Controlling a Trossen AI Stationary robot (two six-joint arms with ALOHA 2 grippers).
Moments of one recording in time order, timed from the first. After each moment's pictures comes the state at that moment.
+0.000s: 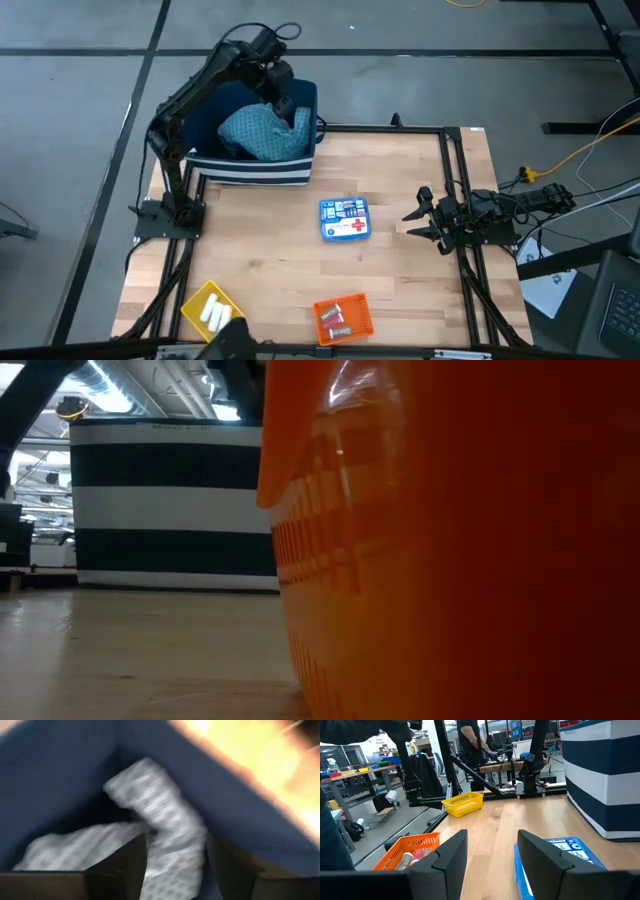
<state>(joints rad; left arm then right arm) 0.77 1.83 2.17 -1.40 0.28 0.08 0.25 0.02 0.02 0.01 -0.02 0.17</state>
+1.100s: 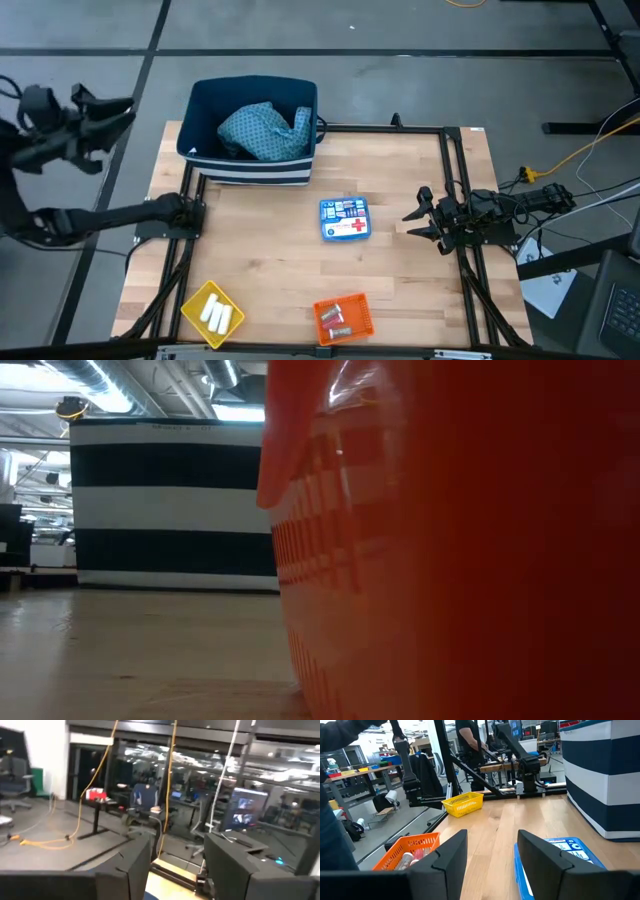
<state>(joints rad) 0.60 0.88 1.87 -0.99 0.14 -0.23 0.25 0.02 0.02 0.01 -0.02 0.17</state>
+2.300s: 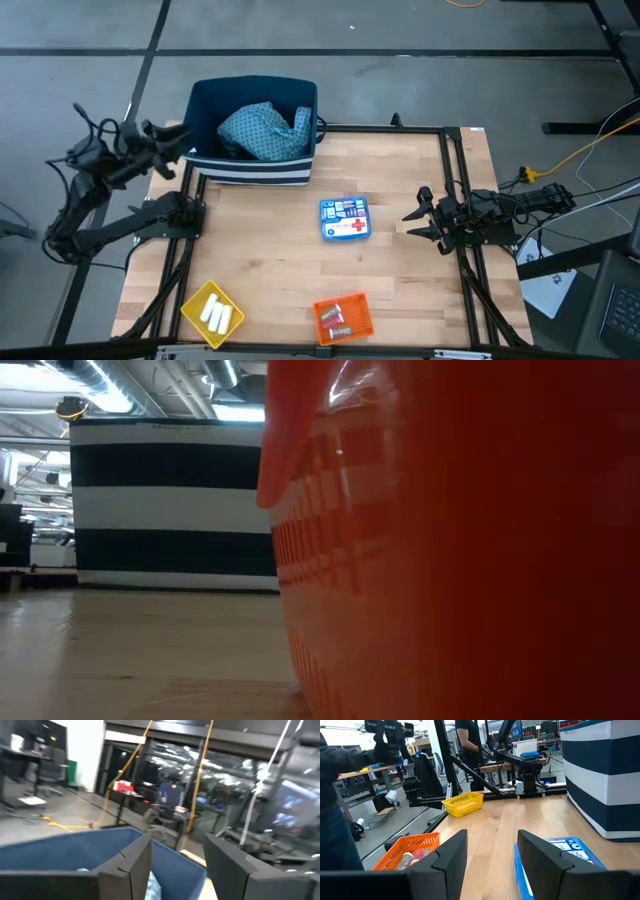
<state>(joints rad) 0.60 0.28 0.85 -0.48 -0.02 -0.26 0.25 0.02 0.02 0.01 -0.02 0.17</state>
